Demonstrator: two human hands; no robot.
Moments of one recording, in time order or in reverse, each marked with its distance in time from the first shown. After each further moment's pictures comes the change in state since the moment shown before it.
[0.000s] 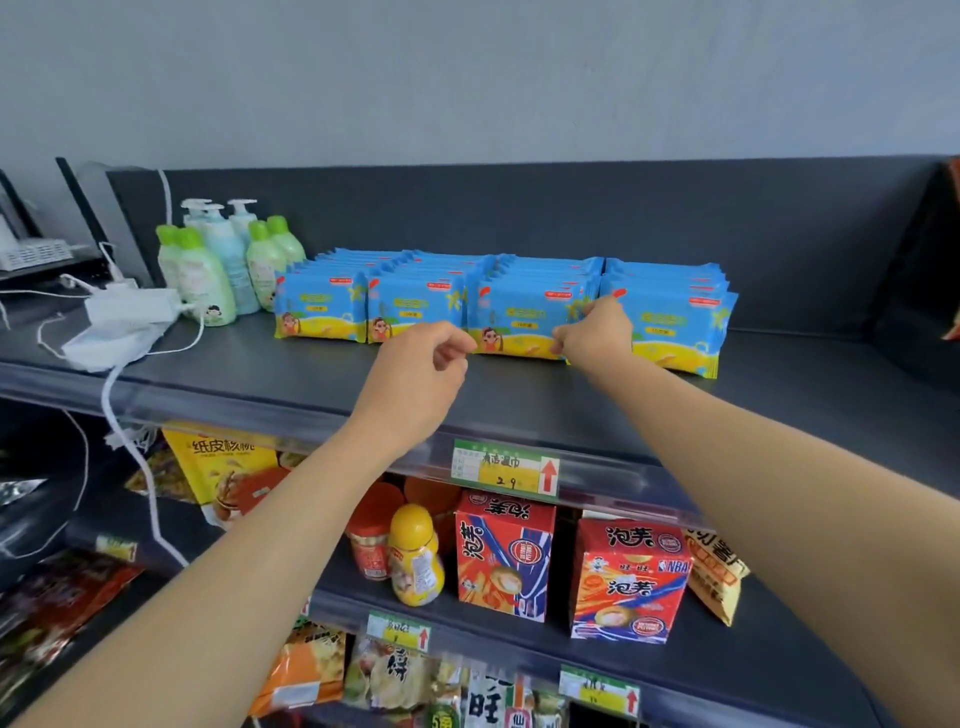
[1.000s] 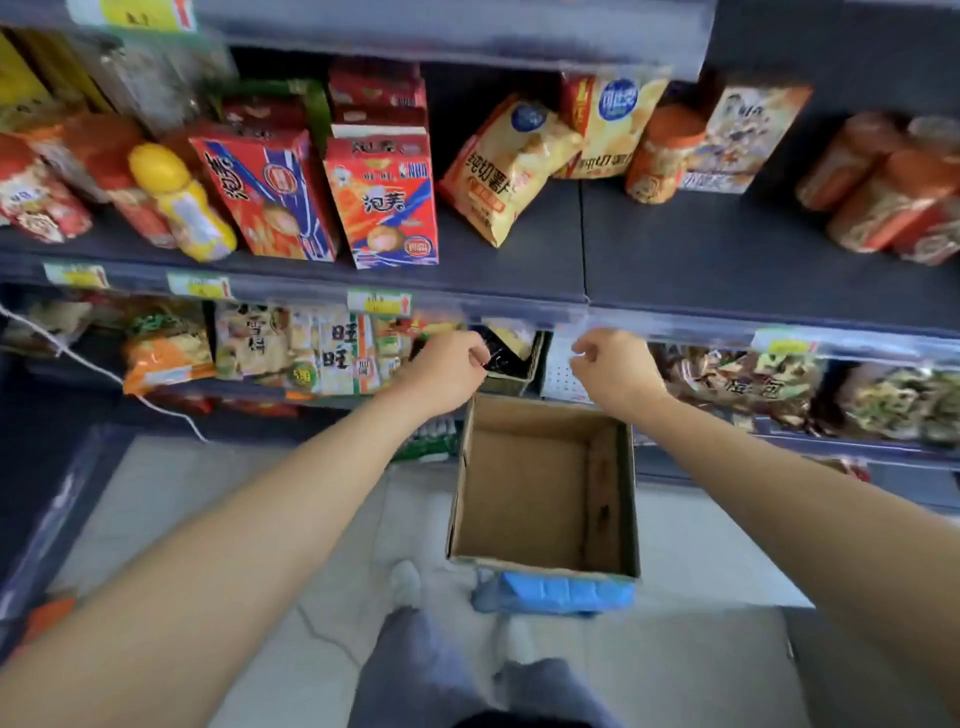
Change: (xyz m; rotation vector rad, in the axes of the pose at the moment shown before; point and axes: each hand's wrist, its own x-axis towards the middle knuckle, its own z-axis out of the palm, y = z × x) left_hand -0.294 0.108 0.273 -0.035 -0.766 -0.295; right_hand -0.258 0.371 -0.202 -0.490 -0.336 0.174
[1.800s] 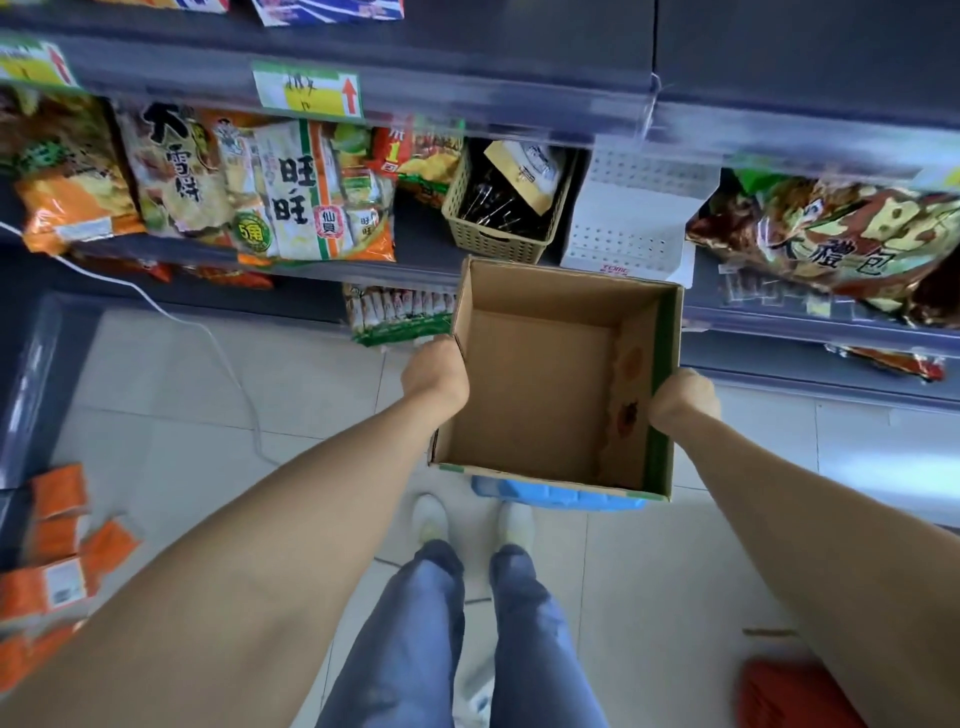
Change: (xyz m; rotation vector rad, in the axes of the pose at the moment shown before) left_hand 0.020 -0.116 0.187 0.363 -0.117 -0.491; right_hand 0.010 0.192 0.158 -0.160 -0.205 0.654
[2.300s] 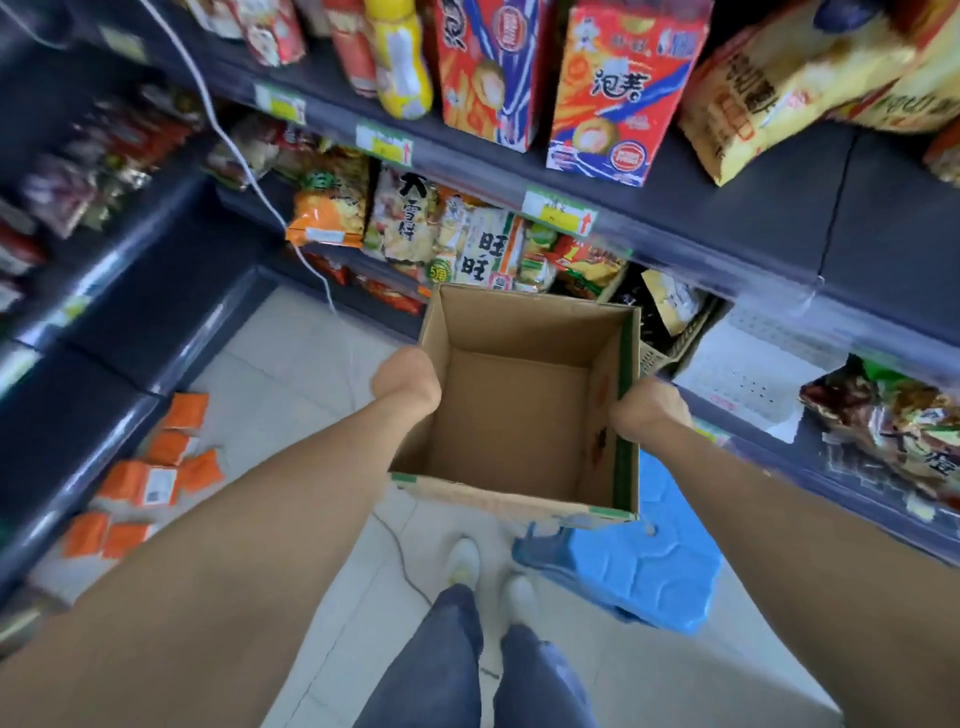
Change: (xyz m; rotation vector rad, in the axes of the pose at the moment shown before) left_hand -0.059 -0.156 -0.112 -0.204 0.192 -0.409; right_hand -0.137 -0.164 -0.022 -0.256 -0.038 -0.481
